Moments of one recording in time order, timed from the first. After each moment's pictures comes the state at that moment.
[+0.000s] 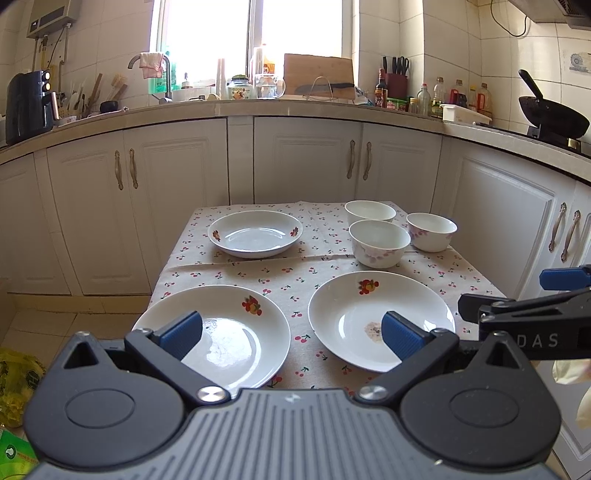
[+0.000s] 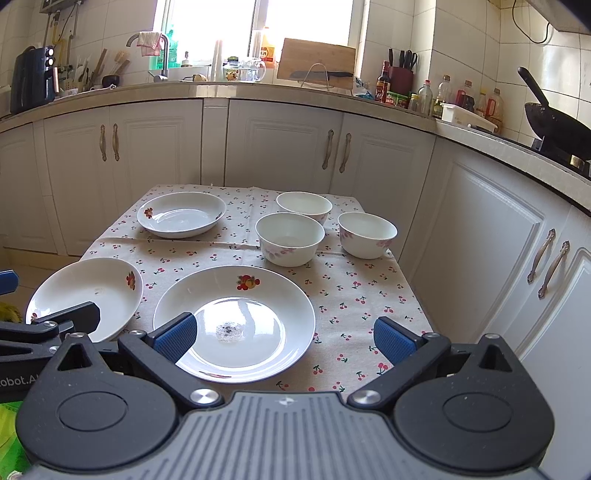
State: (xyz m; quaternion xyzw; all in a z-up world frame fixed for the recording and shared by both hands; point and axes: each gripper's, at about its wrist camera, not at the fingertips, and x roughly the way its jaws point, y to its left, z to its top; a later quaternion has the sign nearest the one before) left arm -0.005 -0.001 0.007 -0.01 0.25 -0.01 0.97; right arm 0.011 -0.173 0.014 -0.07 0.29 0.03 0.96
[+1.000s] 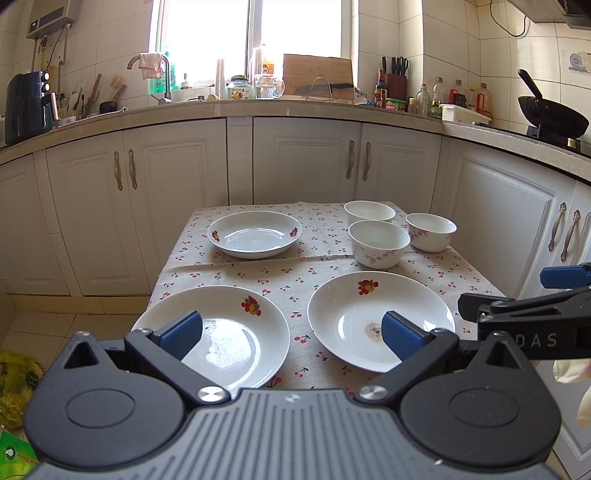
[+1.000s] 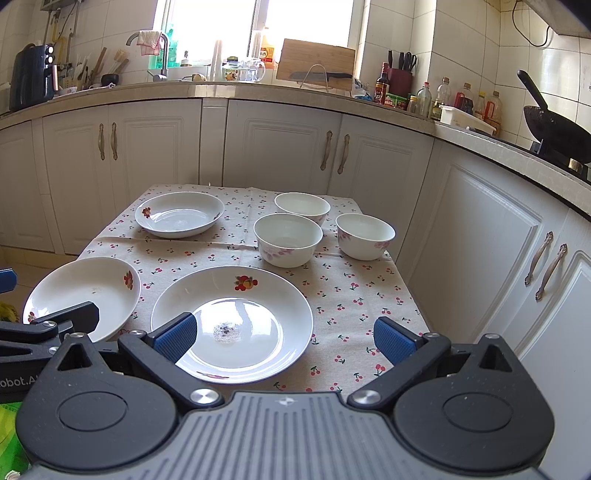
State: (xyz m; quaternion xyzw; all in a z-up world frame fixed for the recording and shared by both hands) left arm -0.004 0.000 0.008 -0.01 0.25 -0.01 0.97; right arm 0.012 -0.174 0.015 -0.07 0.29 0.03 0.96
